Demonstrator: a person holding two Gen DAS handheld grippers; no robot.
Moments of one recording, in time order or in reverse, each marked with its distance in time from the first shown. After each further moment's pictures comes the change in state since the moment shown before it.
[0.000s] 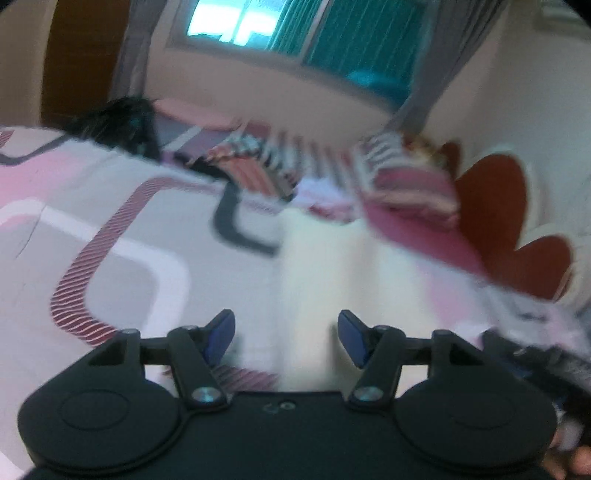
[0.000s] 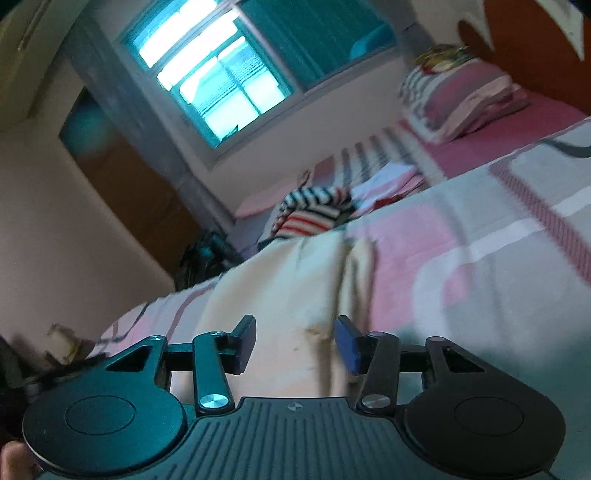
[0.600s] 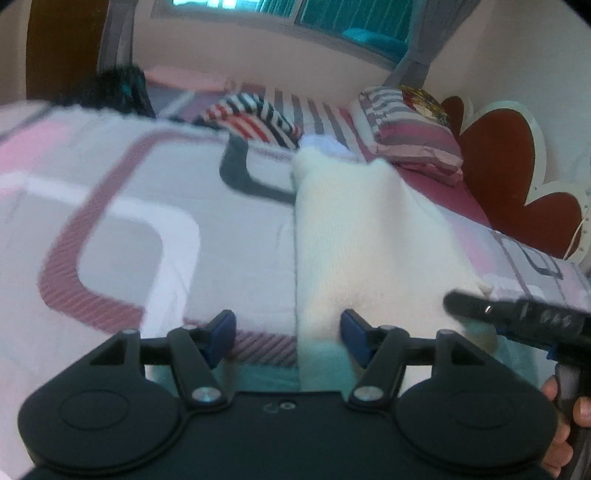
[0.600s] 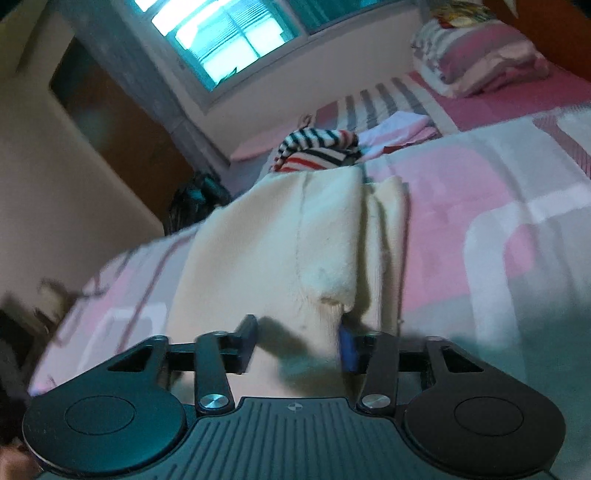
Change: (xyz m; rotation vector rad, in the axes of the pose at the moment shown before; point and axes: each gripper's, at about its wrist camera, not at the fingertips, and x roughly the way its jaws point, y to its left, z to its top) left arm 0.026 0.016 0.001 0.072 0.074 0.000; right arm 0.068 0.003 -0.010 -0.062 0.186 -0.044
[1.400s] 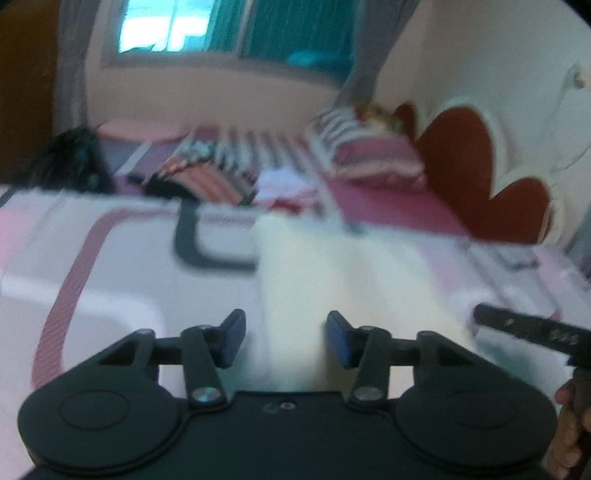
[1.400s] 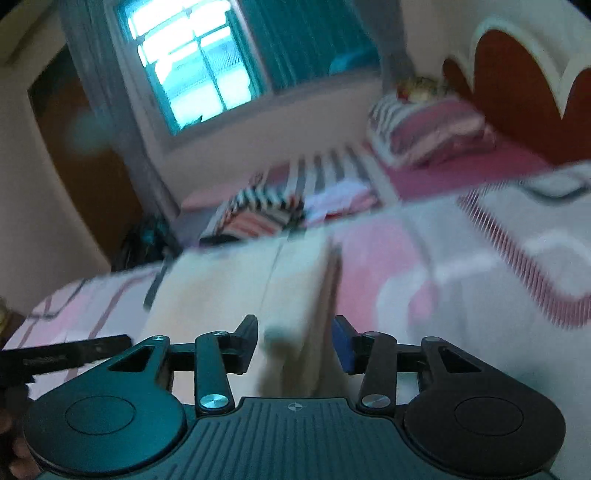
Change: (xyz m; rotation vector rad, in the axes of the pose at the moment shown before) left arm -0.009 -0.021 0.036 0.155 -0.094 -0.127; right arm -0.047 0.013 -0.006 -0.053 -0.225 -0.218
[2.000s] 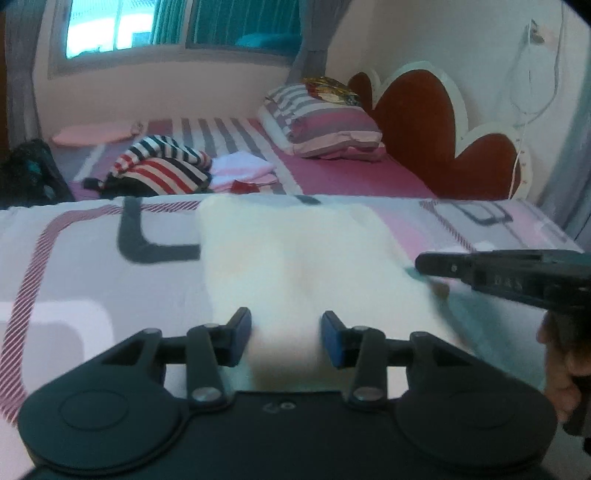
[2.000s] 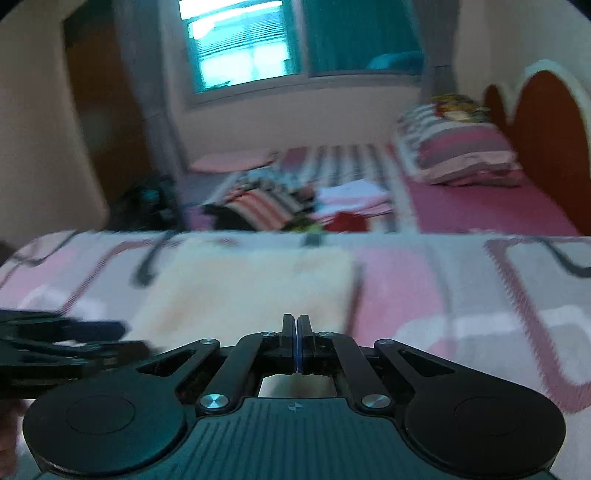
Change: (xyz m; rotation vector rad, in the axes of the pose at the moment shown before) left arm 0.013 -0.024 -0.027 0.133 0.072 -0.054; right arm 0.036 0.034 0.000 -0.233 0.097 0.006
